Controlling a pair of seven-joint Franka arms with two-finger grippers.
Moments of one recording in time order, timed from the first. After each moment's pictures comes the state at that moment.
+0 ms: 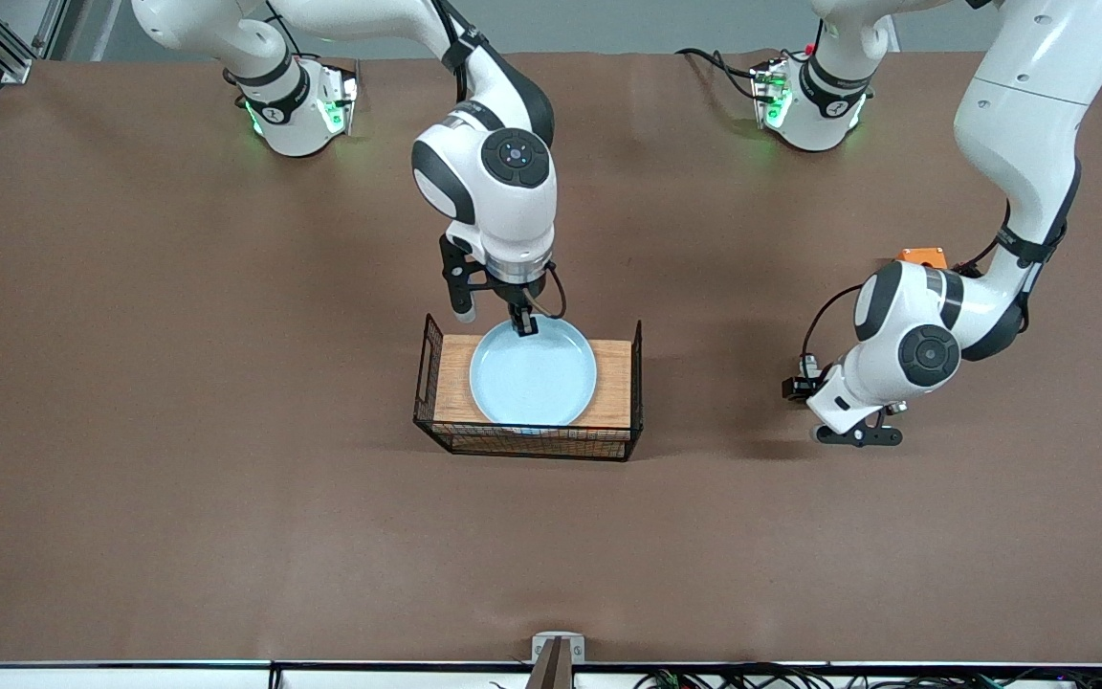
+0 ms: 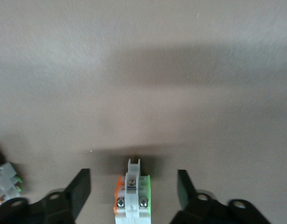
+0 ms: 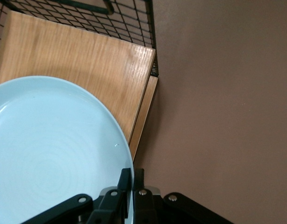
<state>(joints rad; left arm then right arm) 0.14 0.57 -0.32 -1.90 0.23 2.33 -0.26 0.85 0.51 -0.09 -1.56 -0.08 2.10 2.14</state>
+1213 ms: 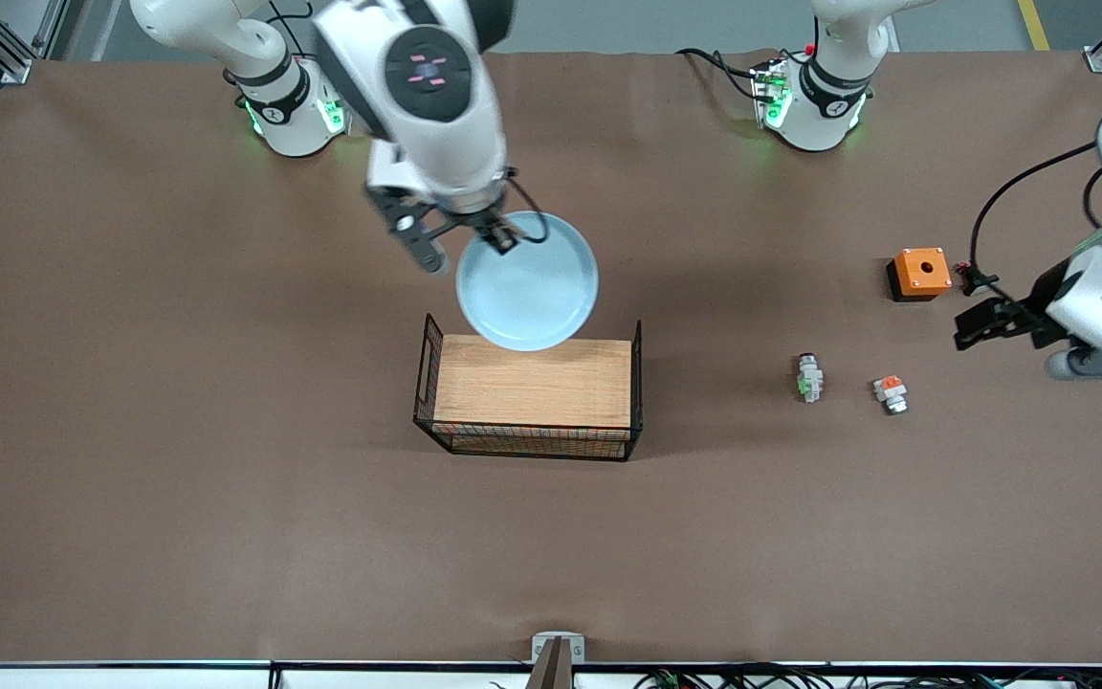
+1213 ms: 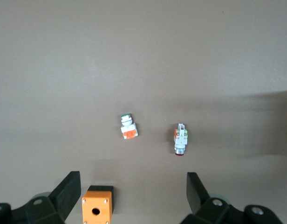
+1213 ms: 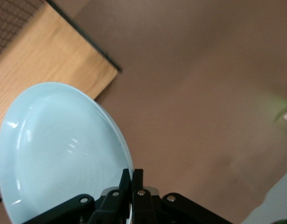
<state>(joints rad) 0.31 0.09 -0.32 -1.71 0.04 1.84 -0.04 0.70 0.37 -0.09 -1.26 0.17 1.44 1.41</state>
